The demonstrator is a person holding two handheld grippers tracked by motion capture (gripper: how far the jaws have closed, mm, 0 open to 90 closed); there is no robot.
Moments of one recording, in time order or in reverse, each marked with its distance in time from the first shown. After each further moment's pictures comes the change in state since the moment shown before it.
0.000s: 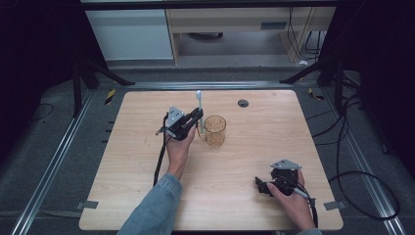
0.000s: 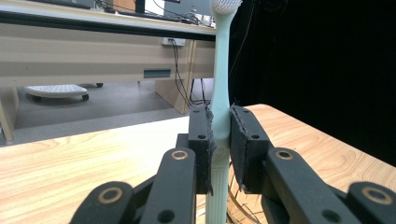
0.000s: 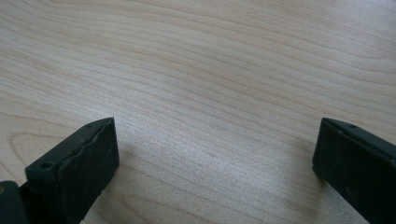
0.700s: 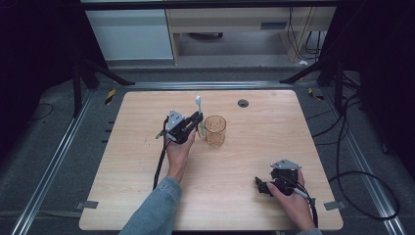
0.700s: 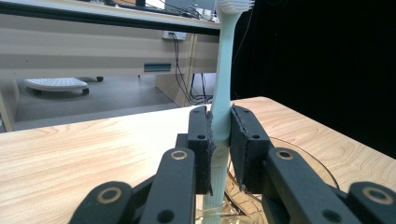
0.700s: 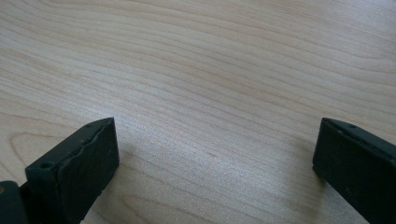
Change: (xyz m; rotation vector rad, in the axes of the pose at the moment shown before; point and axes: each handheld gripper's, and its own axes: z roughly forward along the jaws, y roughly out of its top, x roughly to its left) left arm -0.002 -0.009 -0.004 0.016 0.002 -0.011; right arm 0.000 0.000 0.000 0.001 0.000 0.002
